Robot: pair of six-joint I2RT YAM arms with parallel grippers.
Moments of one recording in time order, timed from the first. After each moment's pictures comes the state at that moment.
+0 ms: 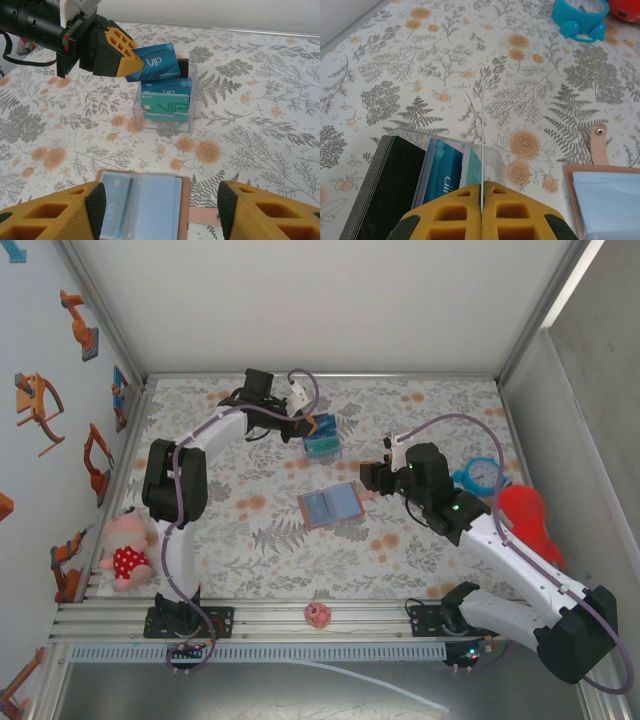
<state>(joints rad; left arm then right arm) -0.41 2.12 1.69 -0.43 0.78 0.59 0.60 1.02 0.80 -0.25 0.00 0.24</state>
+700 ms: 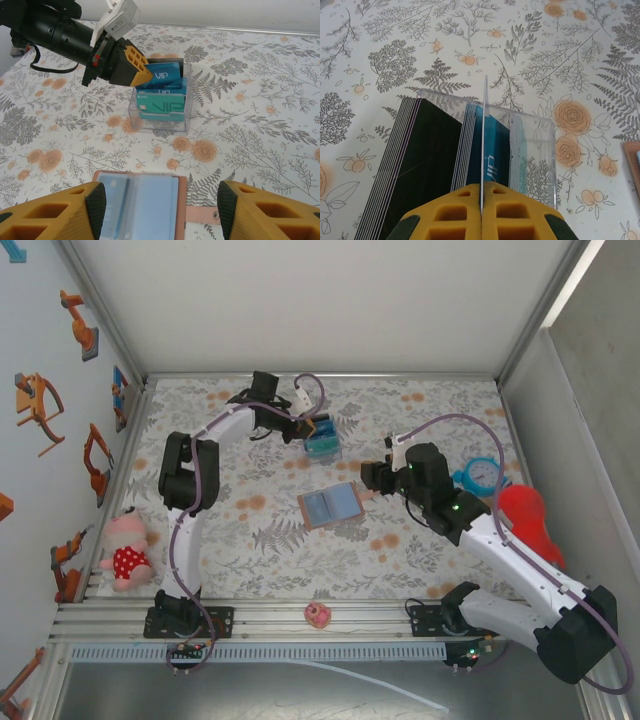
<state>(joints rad) -0.40 2.29 1.83 -0.49 0.71 0.66 0.60 1.02 0.80 -0.25 0.02 0.24</state>
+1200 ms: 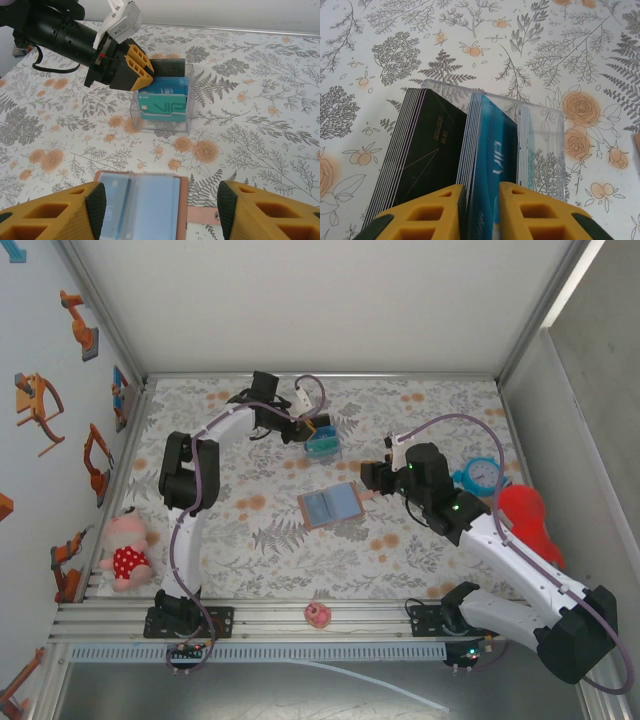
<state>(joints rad) -0.40 2.29 1.83 -0.51 0.68 0.69 0.60 1.02 0.80 -0.25 0.01 0.24</state>
